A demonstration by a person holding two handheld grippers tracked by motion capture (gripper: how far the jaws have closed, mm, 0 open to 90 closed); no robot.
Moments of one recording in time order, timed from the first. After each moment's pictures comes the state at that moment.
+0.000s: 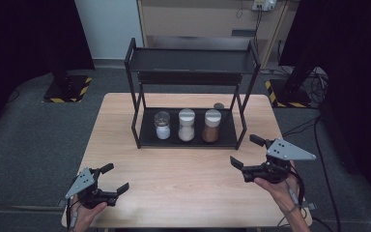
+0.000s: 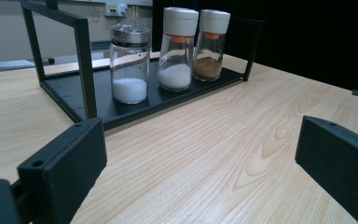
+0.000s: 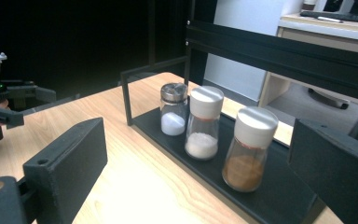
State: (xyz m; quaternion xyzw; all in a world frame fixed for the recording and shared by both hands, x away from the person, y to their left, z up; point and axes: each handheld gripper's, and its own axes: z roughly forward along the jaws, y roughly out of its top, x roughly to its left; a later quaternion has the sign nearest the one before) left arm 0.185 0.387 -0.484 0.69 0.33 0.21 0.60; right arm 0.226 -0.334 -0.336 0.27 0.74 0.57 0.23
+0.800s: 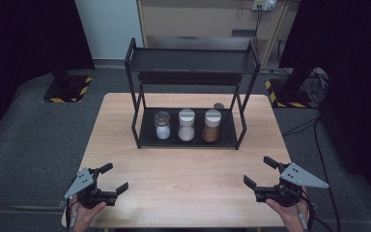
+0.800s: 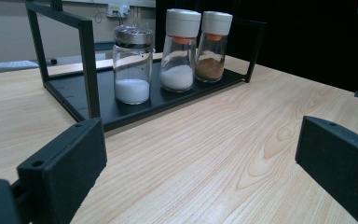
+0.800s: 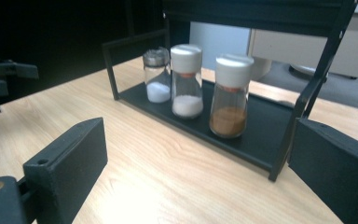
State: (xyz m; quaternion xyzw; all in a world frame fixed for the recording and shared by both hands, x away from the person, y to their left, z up) left arm 0.183 0.387 -0.484 0.69 0.33 0.21 0.60; right arm 0.185 -0.362 -0.387 0.33 0.72 0.56 0.23
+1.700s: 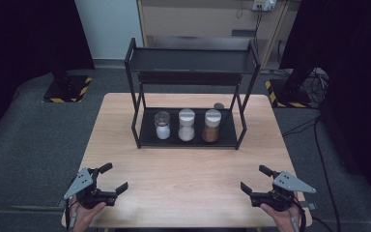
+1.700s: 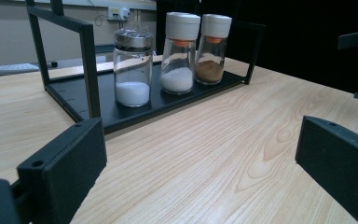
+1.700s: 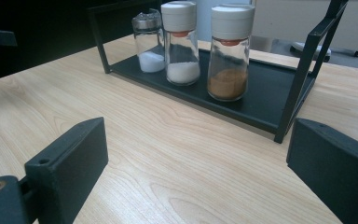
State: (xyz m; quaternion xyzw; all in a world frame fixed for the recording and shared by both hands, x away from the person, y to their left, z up) left arm 0.182 0.388 -0.484 0.69 0.33 0.21 0.61; right arm 0.190 -0.363 -0.431 0.35 0.73 0.55 0.22
